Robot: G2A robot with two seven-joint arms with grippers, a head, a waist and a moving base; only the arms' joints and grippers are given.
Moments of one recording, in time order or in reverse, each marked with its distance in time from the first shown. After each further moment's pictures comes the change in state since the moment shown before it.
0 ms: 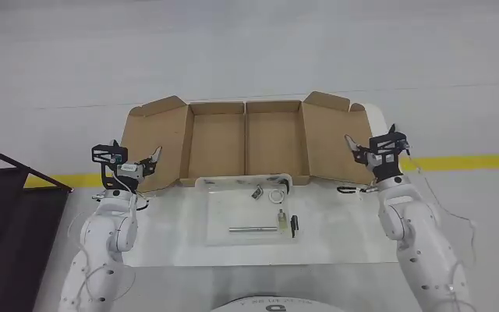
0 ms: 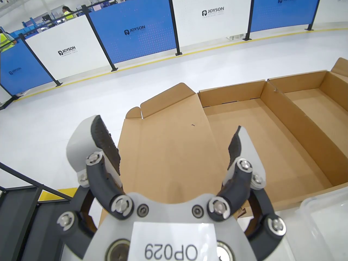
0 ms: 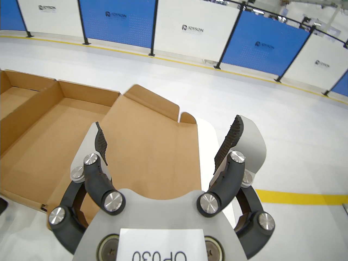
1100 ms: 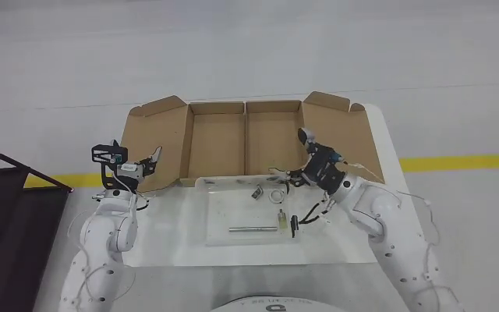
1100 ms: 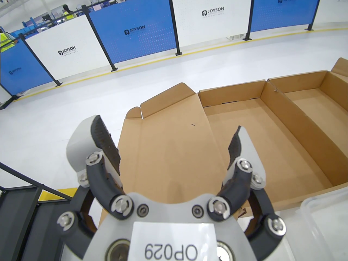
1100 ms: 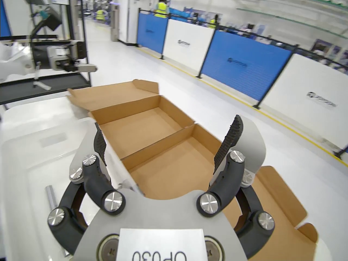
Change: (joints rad) left arm 0.000 0.000 0.000 0.000 0.000 0.000 0.000; right arm 0.145 0.002 -0.247 -0.029 0.055 -0.544 0.000
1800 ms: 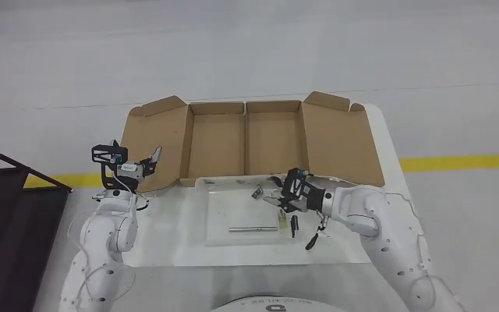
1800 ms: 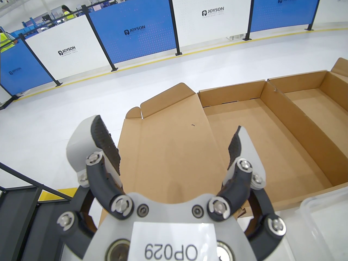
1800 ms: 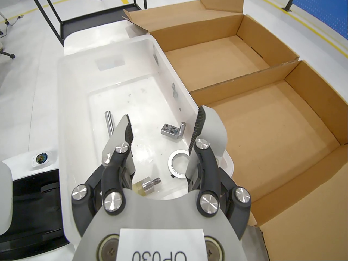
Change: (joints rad) left arm 0.000 0.000 0.000 0.000 0.000 0.000 0.000; right arm 0.037 0.021 -0.087 0.105 0.181 -0.146 0.428
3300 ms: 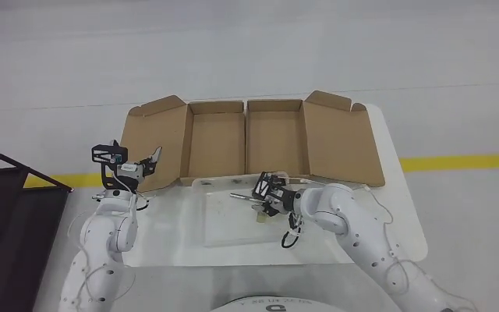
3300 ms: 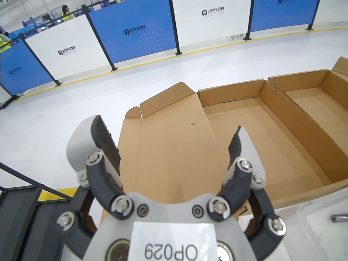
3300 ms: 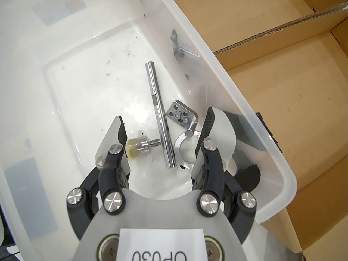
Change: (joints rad) left arm 0.000 0.000 0.000 0.000 0.000 0.000 0.000; right arm 0.158 -0.030 -0.254 0.084 -0.021 0.238 0.241
